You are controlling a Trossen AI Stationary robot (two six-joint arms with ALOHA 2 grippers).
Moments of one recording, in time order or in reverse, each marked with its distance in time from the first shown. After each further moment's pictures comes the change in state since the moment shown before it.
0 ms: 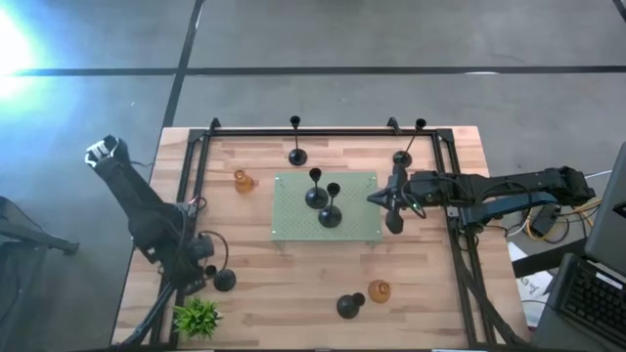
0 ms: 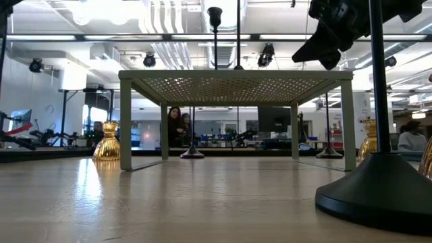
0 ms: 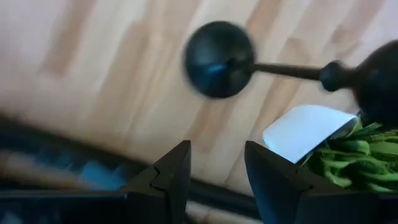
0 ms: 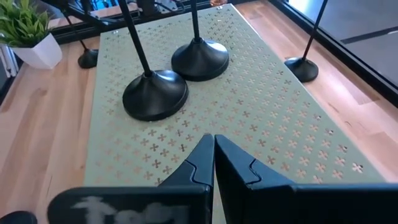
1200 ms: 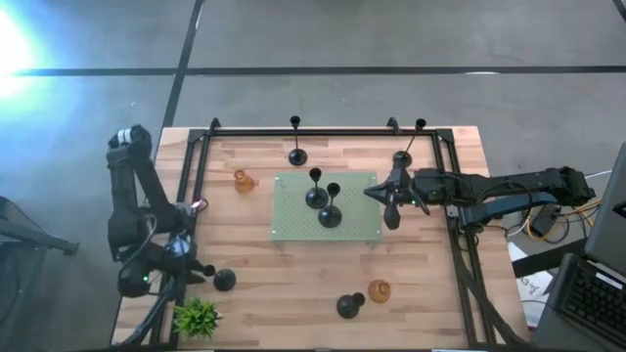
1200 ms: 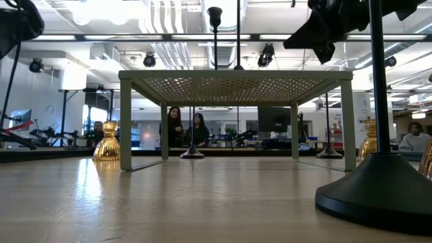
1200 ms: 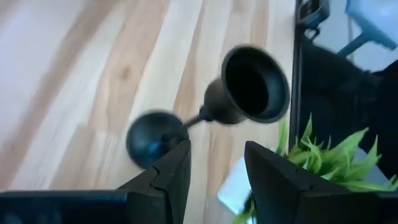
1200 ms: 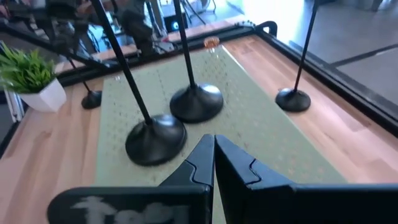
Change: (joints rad) left arm -0.442 -0.120 -0.075 0.124 -0.650 -0.167; right arm -0.003 -0.002 0.000 0.134 0.045 0.028
